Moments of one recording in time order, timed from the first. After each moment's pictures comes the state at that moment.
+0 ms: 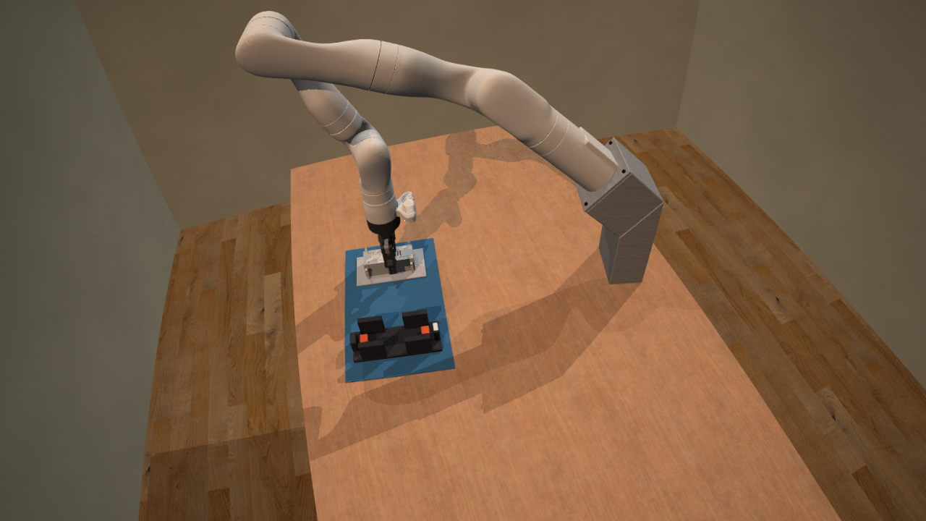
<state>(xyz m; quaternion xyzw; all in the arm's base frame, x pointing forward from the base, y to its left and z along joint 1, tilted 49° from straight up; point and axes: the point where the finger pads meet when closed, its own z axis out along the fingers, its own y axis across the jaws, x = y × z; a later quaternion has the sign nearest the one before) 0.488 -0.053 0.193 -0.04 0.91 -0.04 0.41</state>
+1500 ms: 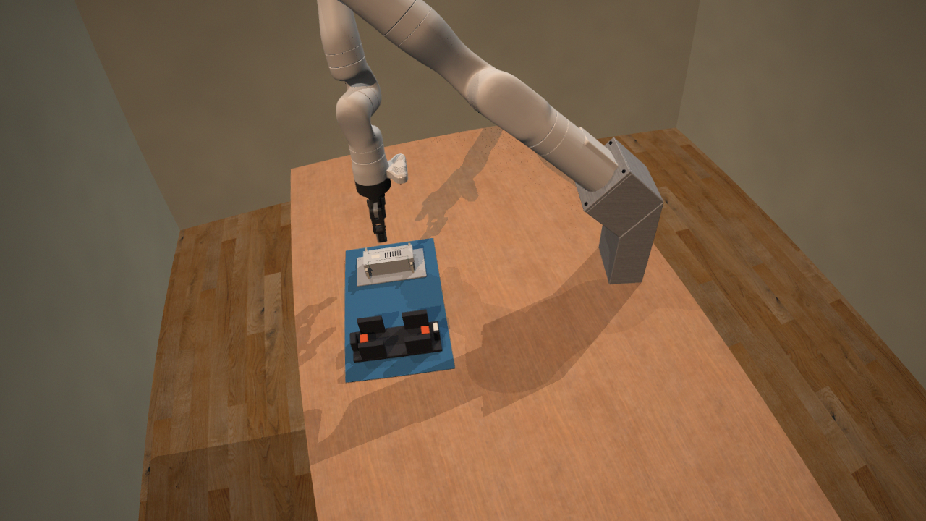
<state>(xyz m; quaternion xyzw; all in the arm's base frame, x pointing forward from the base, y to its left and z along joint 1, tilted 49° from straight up) 0.413 -0.042 0.269 -0.04 0.91 -0.03 0.42</state>
